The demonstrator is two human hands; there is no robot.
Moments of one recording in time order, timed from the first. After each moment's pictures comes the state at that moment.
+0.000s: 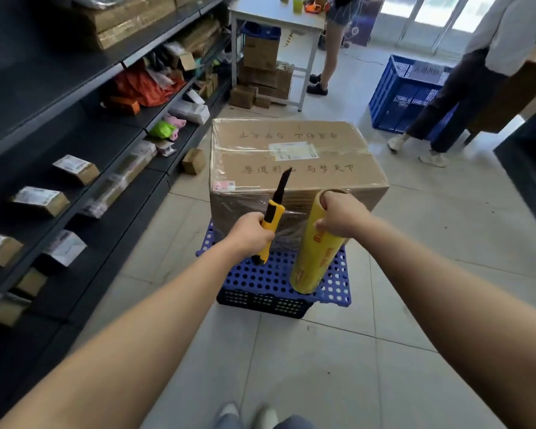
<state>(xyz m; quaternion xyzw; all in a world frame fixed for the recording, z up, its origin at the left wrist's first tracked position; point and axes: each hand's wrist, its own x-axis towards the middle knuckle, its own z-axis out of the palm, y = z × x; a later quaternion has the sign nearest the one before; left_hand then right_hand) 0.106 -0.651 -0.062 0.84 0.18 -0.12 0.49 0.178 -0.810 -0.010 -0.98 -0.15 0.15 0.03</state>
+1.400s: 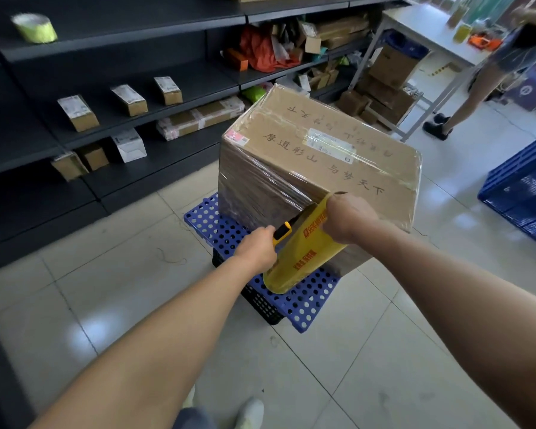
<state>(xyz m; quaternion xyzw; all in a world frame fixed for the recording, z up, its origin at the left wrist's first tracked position) 0.137 -0.799 -0.143 0.85 0.36 -0.05 0.37 0.267 -0.872 -0.038 -0.88 -0.43 0.11 -0.16</state>
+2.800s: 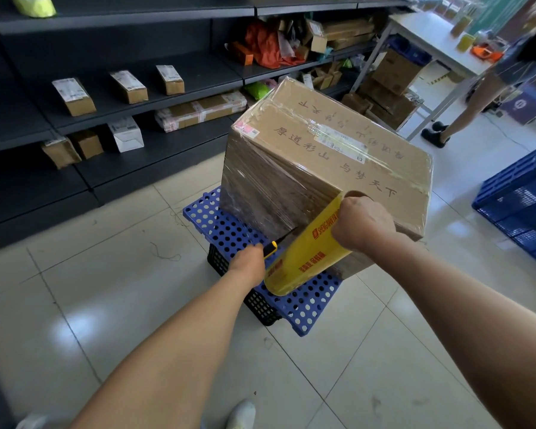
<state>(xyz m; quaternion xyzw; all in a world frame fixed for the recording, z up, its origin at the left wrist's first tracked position) 0.130 -0.791 -0.225 0.86 0.39 -0.11 0.31 0.241 -0.871 -0.036 -0.91 -0.39 0.09 -0.13</state>
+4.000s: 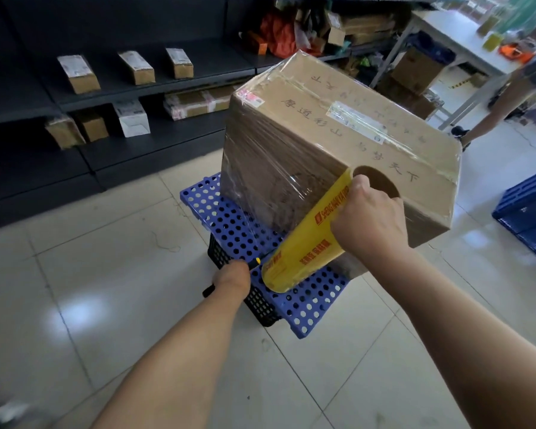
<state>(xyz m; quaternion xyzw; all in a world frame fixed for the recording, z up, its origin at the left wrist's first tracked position) 0.130 -0.811 -0.339 0.82 0.47 -0.18 0.29 0.236 -0.891 -0.079 -0.90 -0.44 -0.02 0.02</state>
